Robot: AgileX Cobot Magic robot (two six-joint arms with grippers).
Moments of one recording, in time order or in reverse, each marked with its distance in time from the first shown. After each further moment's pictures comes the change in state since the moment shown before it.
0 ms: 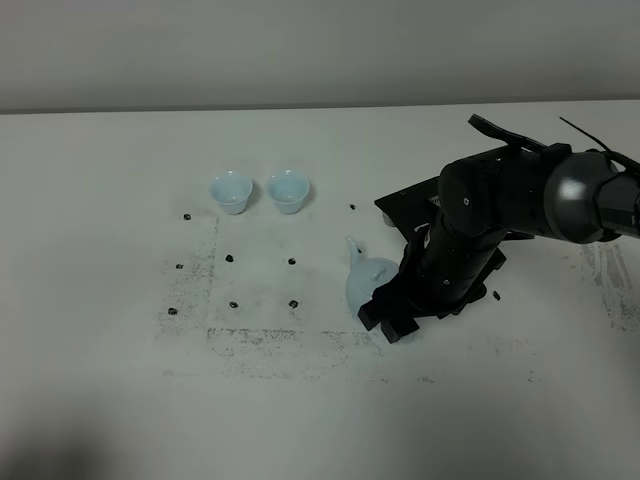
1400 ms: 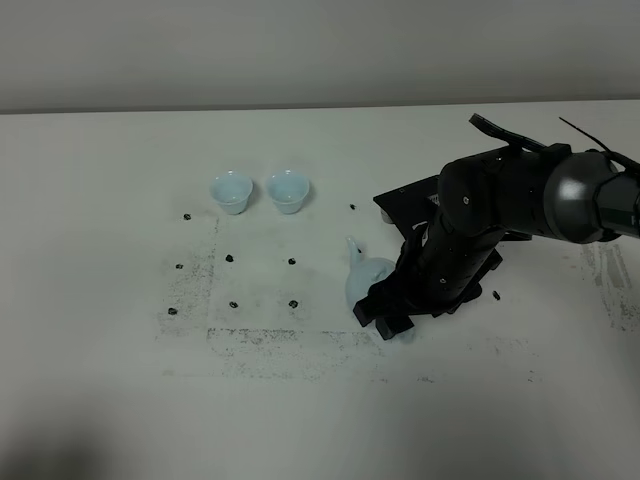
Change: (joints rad) left arm 0.000 0.000 0.000 0.000 0.000 0.000; right arm 0.000 0.000 0.000 0.028 -0.020 0.000
